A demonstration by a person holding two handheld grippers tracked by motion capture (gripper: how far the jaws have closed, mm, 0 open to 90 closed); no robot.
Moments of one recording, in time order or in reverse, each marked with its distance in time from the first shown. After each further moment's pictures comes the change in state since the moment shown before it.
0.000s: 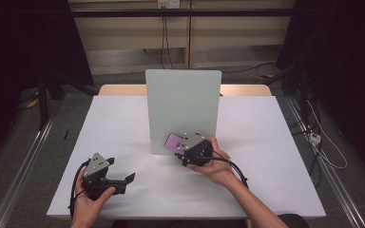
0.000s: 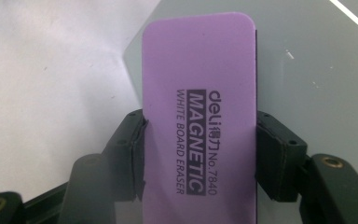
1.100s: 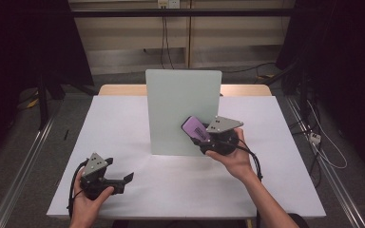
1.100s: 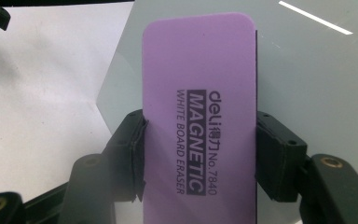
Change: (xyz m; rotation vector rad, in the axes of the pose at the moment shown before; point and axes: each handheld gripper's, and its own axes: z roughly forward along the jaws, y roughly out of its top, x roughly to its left) left arm 0.003 -0.001 -0.002 -0.011 0.001 -0.020; right arm -0.042 -0.008 -0.062 -0.156 -0.033 0.223
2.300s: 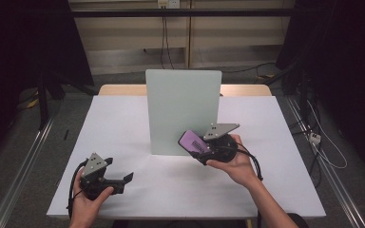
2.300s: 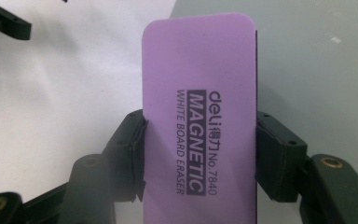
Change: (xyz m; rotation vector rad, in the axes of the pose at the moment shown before) left arm 0.001 -0.001 0.000 0.003 0.000 0.000; right arm 0.012 -0.007 -0.001 0.119 0.188 0.035
